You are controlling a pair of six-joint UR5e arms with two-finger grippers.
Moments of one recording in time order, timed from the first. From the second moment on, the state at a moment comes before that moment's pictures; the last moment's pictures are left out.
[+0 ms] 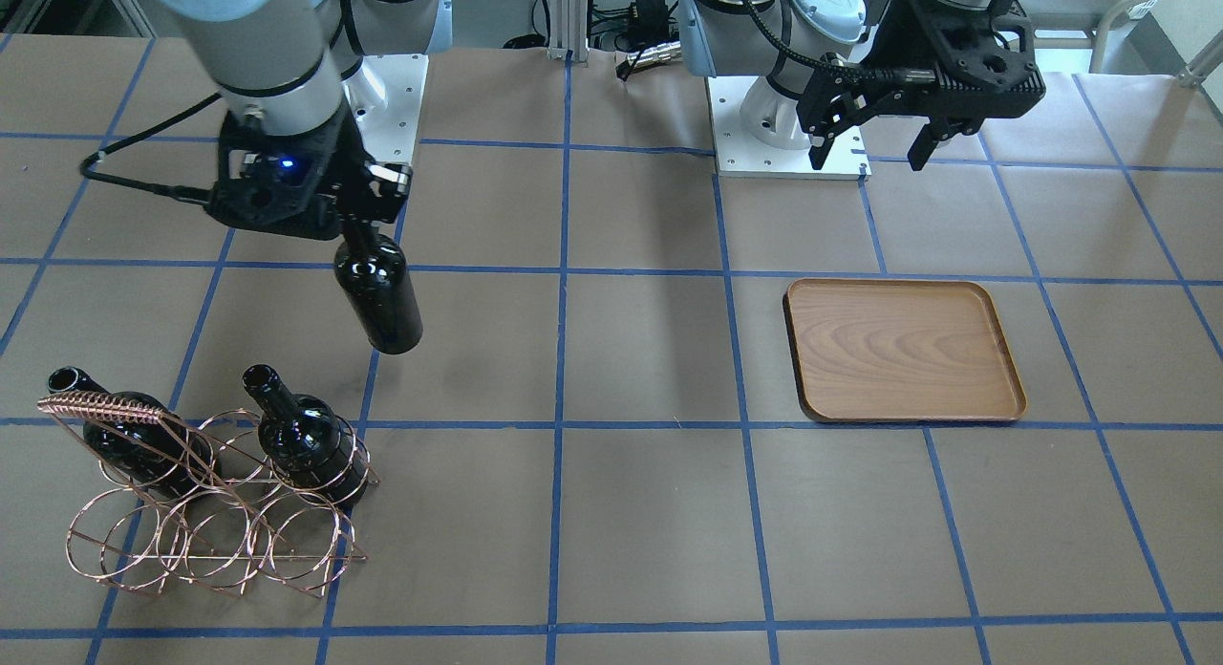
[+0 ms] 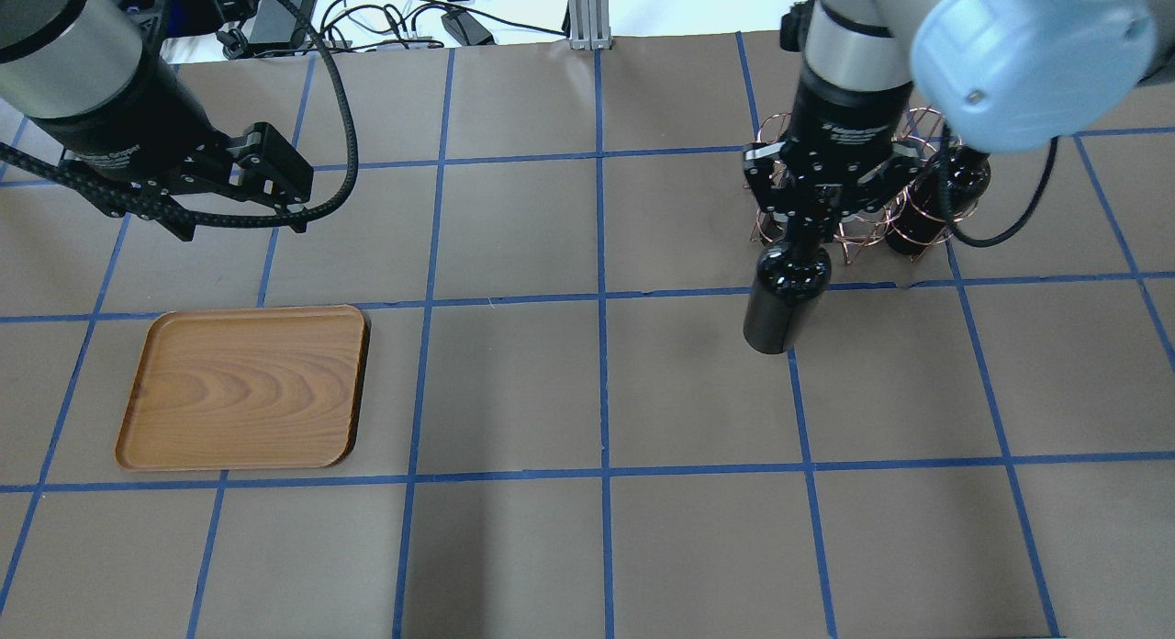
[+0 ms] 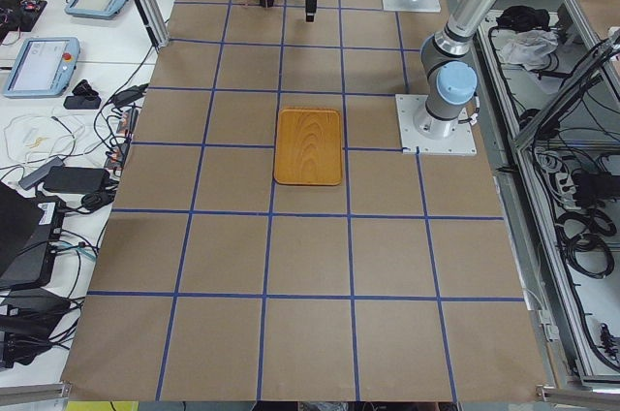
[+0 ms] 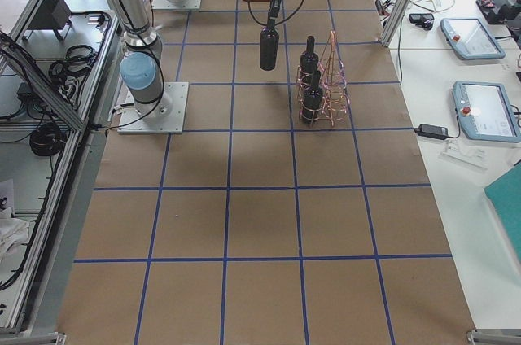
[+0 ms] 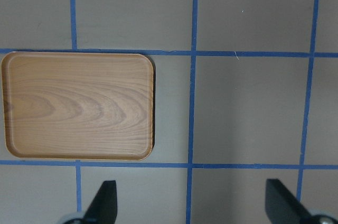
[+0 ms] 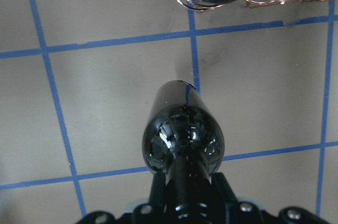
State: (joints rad) left arm -1.50 -1.44 -1.60 -1.65 1.57 0.03; right arm 1.74 -1.49 1.54 -1.53 -1.59 0.30
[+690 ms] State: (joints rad) left arm -1.47 -1.43 -1.59 -1.65 1.57 0.05; right arm 2.10 -1.39 1.46 -1.64 -1.54 0.69
